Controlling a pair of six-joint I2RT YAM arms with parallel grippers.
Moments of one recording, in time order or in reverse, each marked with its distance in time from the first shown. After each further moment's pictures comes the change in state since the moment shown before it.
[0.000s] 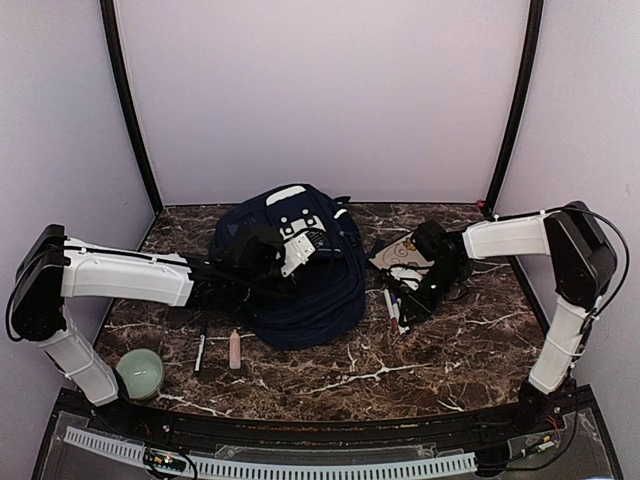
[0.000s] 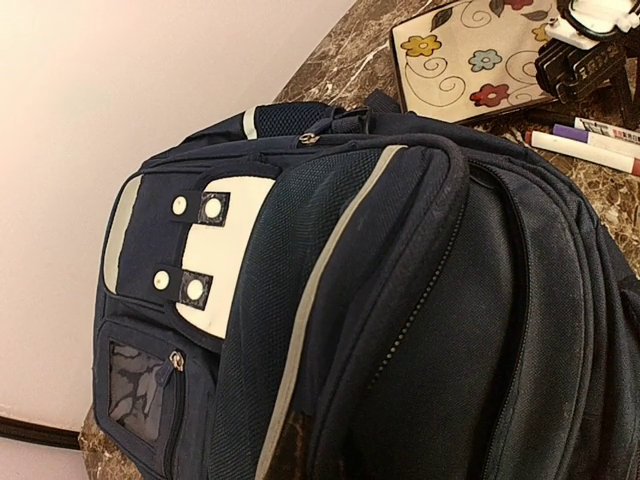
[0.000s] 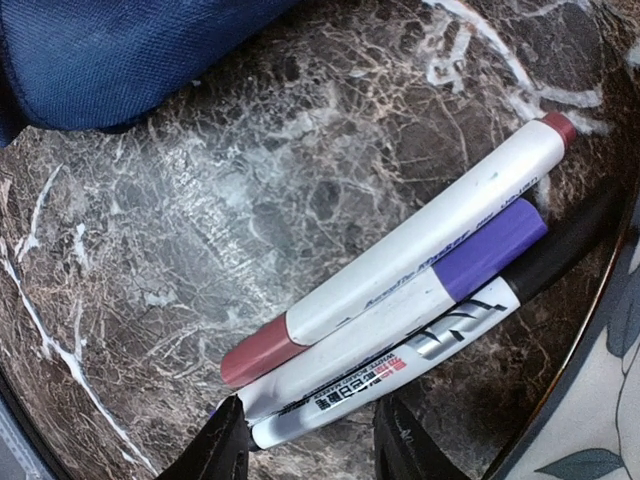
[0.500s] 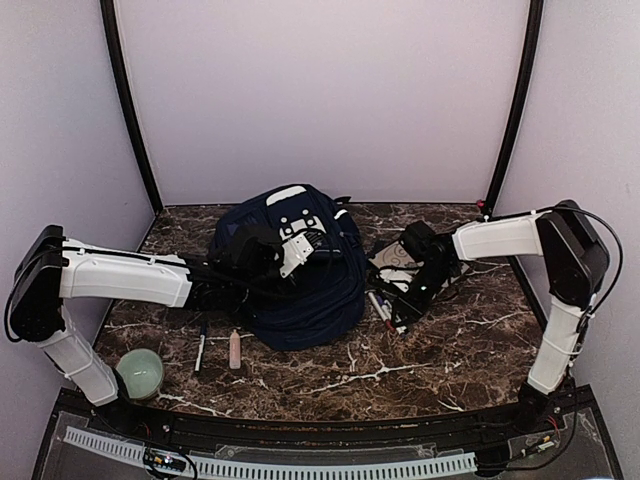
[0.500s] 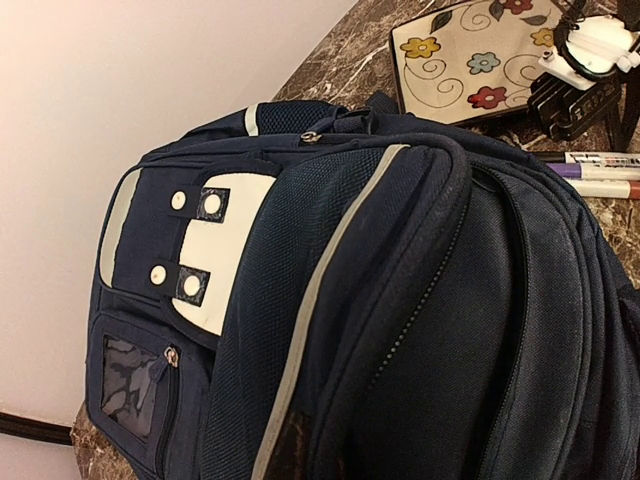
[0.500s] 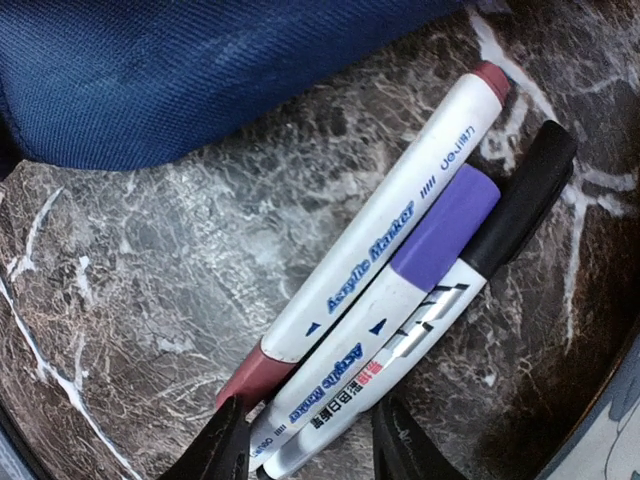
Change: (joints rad) left arm 0.000 -0.015 -0.016 0.000 0.007 -0.026; right arm 0.056 0.043 0.042 0.015 0.051 -0.005
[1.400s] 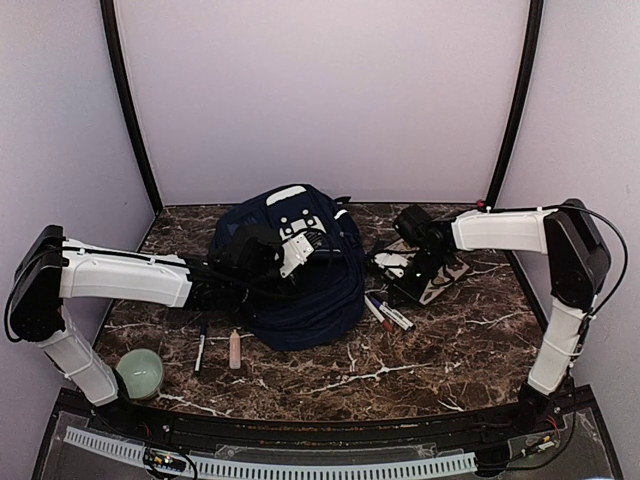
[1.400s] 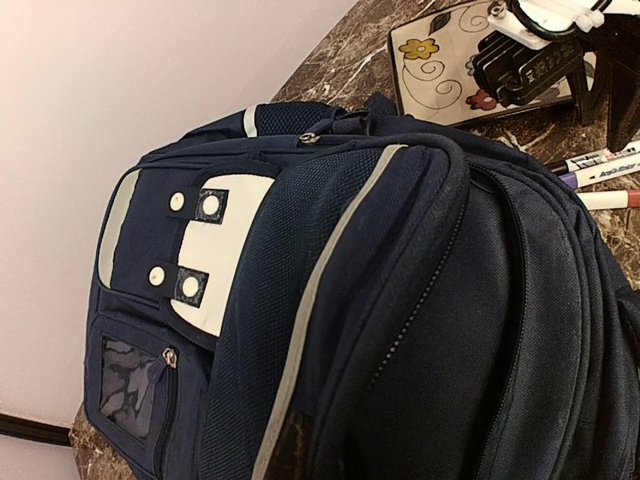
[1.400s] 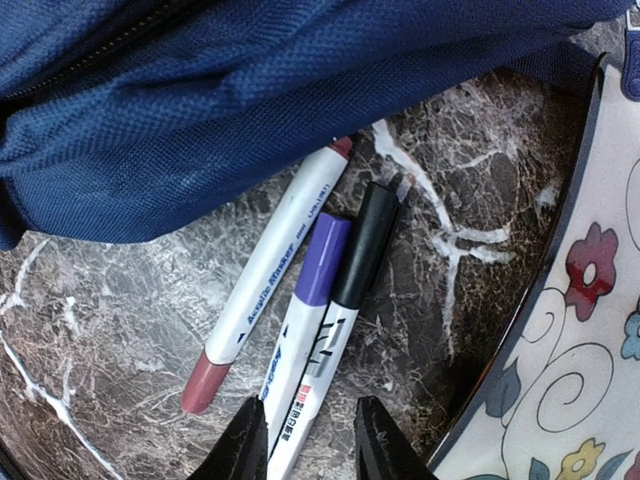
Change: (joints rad) left arm 0.000 0.000 0.000 0.002 0.005 0.000; right arm 0.027 -0.018 0.103 -0.023 0.105 -0.003
